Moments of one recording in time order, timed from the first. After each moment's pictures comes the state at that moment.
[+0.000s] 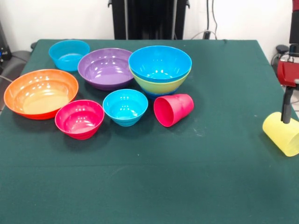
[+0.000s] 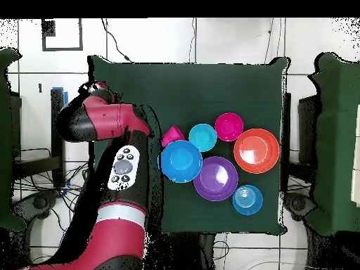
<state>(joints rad) 0.22 -0.41 -0.17 1.27 0.13 0.21 2.73</state>
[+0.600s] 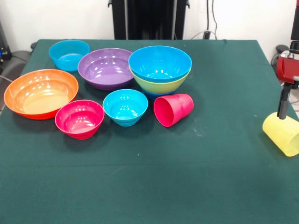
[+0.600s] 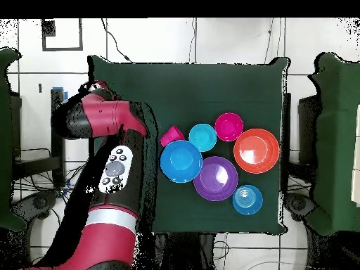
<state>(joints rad) 0.26 -0.39 -0.24 1.23 0.17 0.31 2.73</state>
